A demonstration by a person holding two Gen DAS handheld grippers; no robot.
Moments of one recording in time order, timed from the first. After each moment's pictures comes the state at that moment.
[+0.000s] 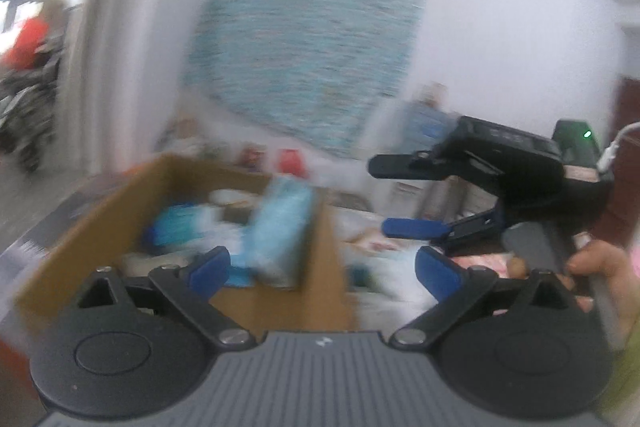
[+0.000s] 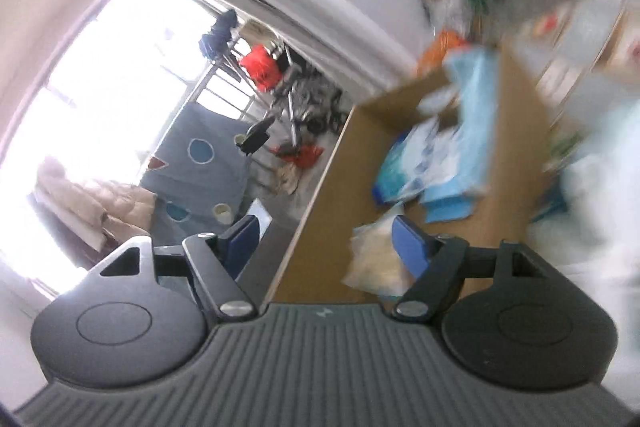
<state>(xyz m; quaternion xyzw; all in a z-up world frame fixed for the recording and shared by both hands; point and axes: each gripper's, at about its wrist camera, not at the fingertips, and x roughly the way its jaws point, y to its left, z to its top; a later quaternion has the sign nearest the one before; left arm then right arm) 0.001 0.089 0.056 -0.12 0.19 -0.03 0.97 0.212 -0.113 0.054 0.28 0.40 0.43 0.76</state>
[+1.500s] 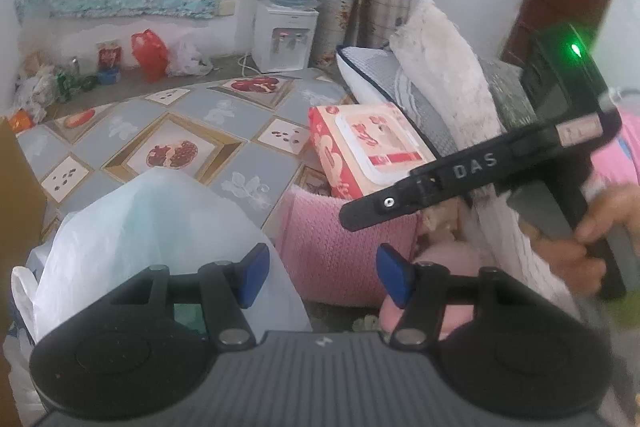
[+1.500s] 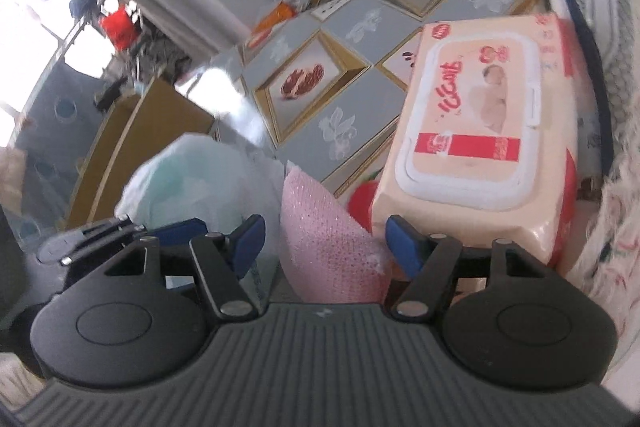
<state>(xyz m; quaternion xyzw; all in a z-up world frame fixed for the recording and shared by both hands) 0.234 -0.155 -0.023 -0.01 0.39 -0.19 0.90 0.356 -0.373 -0.066 0.13 0.52 0.30 0.79</state>
